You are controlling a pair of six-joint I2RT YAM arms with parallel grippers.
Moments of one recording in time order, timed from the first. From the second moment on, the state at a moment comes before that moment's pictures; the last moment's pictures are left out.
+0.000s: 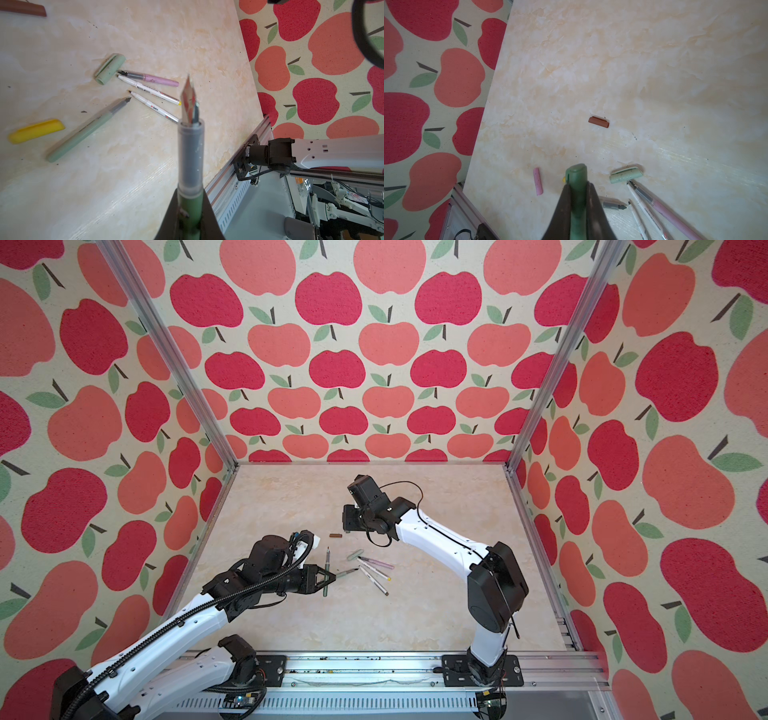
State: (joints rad) left arm -0.62 0.91 0.64 -0.42 0.48 -0.58; right arm 0.87 1.73 1.50 -0.51 -0.09 0.65
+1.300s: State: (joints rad) left arm -0.62 1.00 0.64 -0.20 0.50 -0.64; right arm 0.89 1.60 1.38 -0.34 -0.24 0.77
